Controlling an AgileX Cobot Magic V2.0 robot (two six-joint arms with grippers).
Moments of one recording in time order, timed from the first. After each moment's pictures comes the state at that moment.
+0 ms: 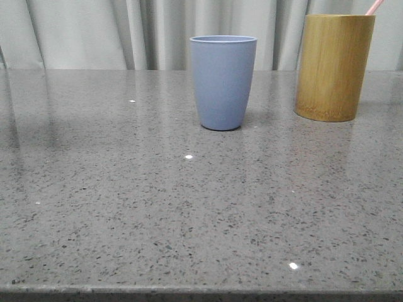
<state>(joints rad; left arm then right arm) -0.24 1.18 -1.17 -0.25 0.75 0.12 0.05 0.36 -0.80 -0.07 0.75 0.10</state>
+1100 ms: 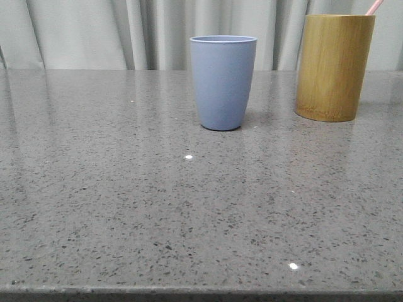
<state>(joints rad) -0.18 0.68 -0.71 -0.25 0.70 0.12 0.05 0.52 -0.80 0.02 0.67 0.10</state>
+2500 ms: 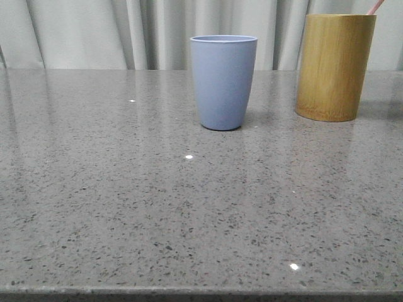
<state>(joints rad) -0.18 0.68 -0.71 -0.25 0.70 0.12 0.11 1.36 -0.80 0.13 -0.44 0.29</state>
